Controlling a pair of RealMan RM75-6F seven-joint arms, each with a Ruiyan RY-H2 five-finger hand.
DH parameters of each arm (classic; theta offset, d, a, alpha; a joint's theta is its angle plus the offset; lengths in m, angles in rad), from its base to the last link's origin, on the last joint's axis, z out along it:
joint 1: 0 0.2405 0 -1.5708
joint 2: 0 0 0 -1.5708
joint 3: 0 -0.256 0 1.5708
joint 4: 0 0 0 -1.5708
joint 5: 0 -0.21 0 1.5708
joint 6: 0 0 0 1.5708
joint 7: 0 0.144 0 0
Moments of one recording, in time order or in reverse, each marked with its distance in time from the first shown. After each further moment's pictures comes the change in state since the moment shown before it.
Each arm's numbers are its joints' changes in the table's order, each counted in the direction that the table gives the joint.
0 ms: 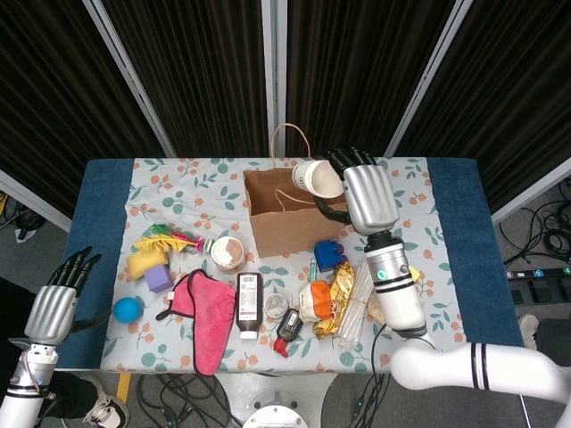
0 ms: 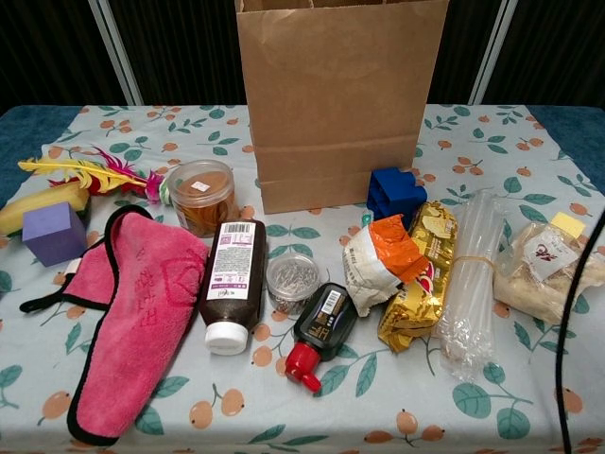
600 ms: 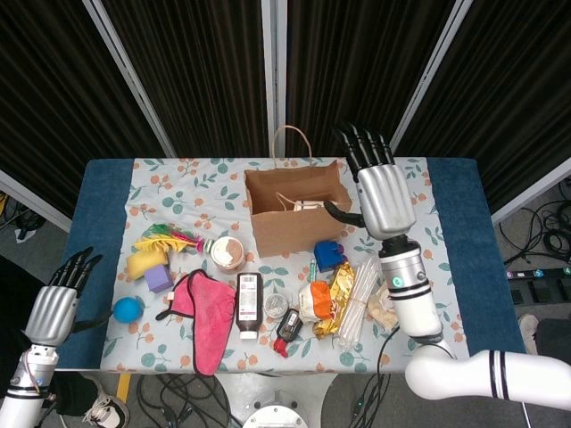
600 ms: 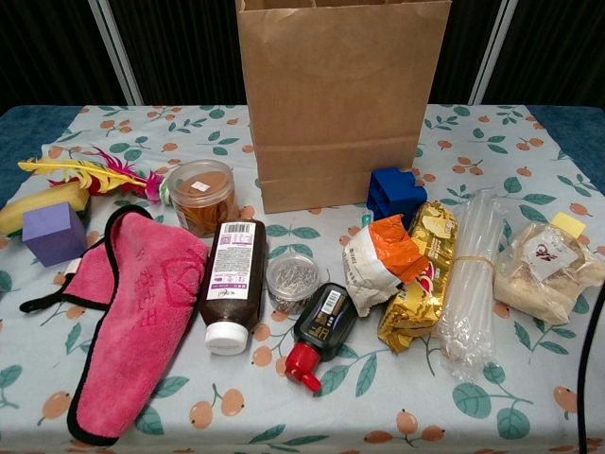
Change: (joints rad) left arm 0.001 0.003 -0.005 -0.013 -0.013 0.010 0.002; right arm -0.087 0.124 0.022 -0.108 0.117 0.062 0.003
